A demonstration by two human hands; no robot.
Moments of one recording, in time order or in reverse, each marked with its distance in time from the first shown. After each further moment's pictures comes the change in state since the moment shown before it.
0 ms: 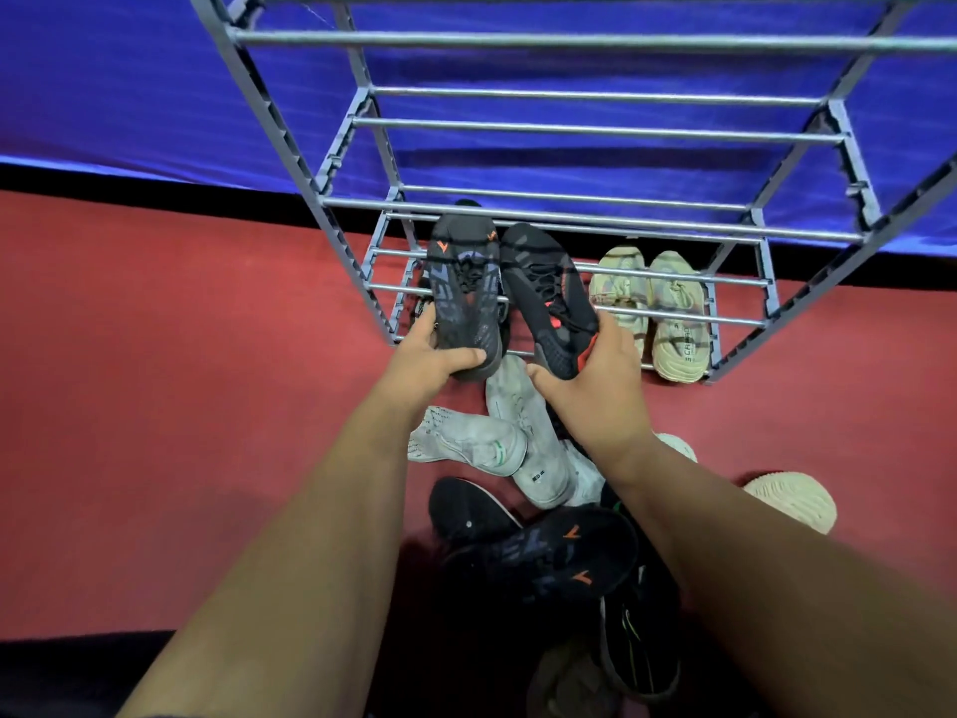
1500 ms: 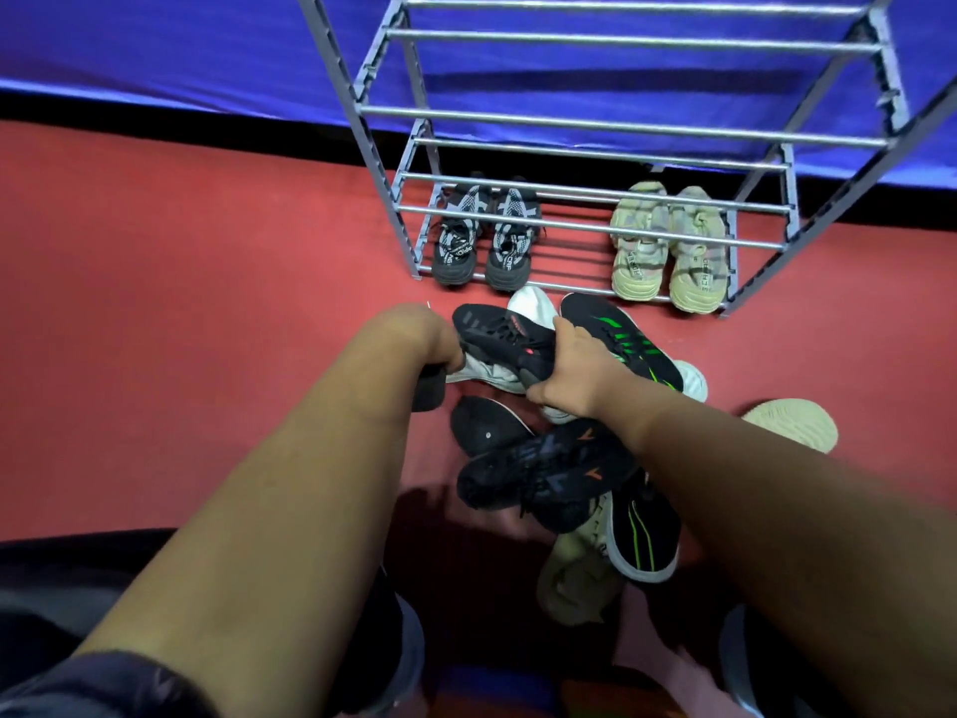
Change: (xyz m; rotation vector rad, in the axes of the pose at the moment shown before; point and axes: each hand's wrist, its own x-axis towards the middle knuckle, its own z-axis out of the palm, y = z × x) left_hand -0.097 0.052 -0.008 1.091 -0.126 -0.596; right_hand -0.060 0.000 0.019 -0.456 -0.663 0.107
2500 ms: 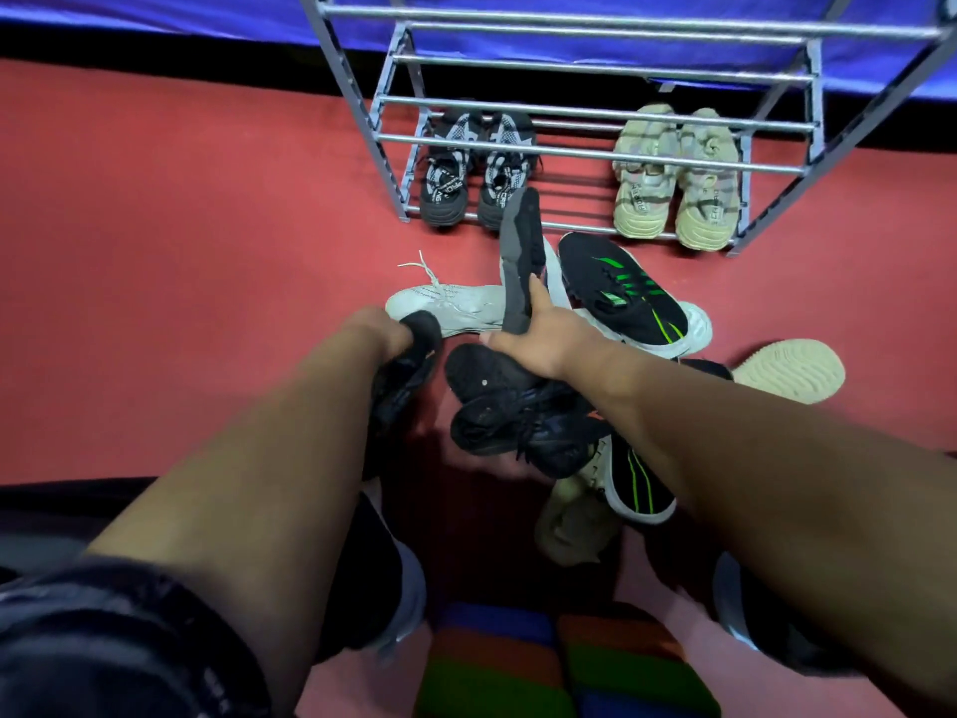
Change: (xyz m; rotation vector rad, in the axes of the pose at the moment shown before) left_hand 0.071 -0.078 0.068 -0.158 0.100 -0.105; right_hand 0.001 -0.009 0.038 0.107 -0.105 0.073
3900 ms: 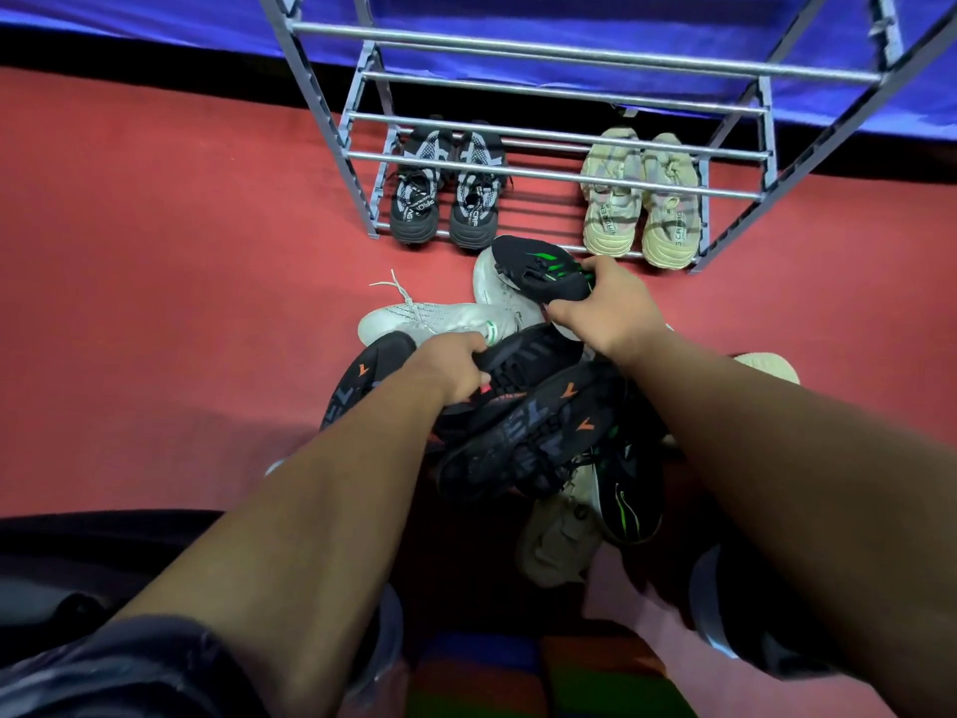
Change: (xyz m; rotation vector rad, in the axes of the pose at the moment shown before) left_hand -0.005 0.065 0.071 0.040 -0.102 0.500; right_hand 0.013 0.053 -0.066 0.272 0.426 -0.007
